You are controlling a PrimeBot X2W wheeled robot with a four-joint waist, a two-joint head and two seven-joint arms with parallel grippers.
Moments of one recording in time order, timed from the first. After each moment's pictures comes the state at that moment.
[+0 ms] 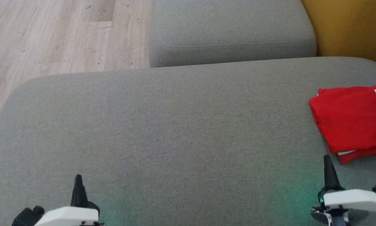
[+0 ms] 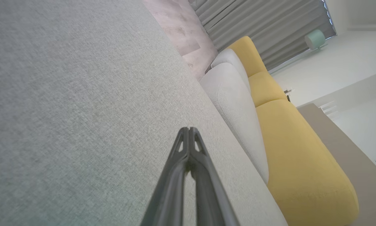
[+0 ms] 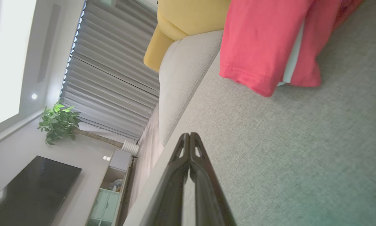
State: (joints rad) left arm 0.06 0.07 -0.07 0.25 -1.10 -0.01 -0.05; right arm 0.05 -0.05 -0.04 0.30 1.09 0.13 -0.03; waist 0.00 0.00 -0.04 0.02
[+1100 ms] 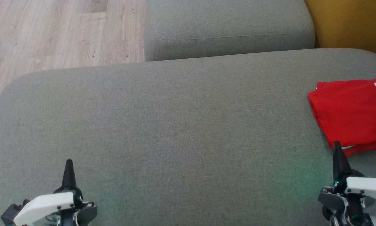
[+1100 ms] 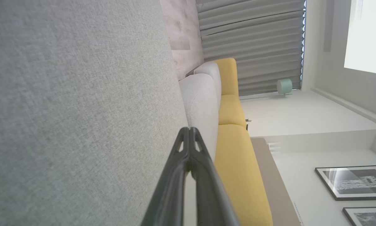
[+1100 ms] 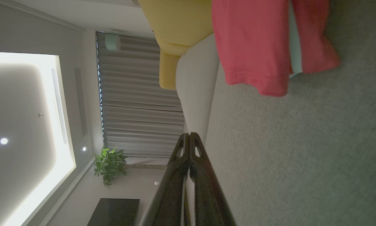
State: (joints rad) left arm -0.02 0.07 0.00 0.26 -1.49 -0.09 0.04; right arm -0.02 -0.05 -0.10 0.29 1.47 0.13 0.06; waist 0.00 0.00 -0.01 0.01
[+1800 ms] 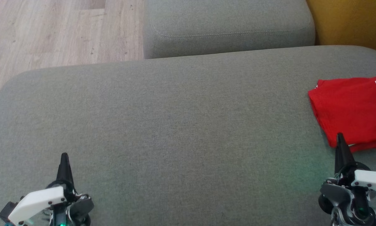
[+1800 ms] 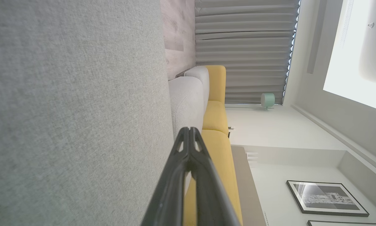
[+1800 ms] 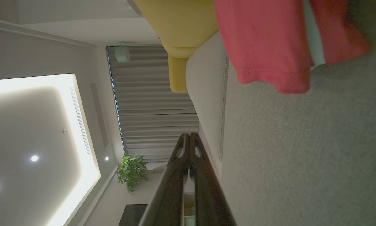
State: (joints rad) left arm -0.06 0.07 0.04 0.27 -1.64 -0.12 0.08; right arm -0.05 -0.05 -0.12 0.28 1.61 0.13 0.10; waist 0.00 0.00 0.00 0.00
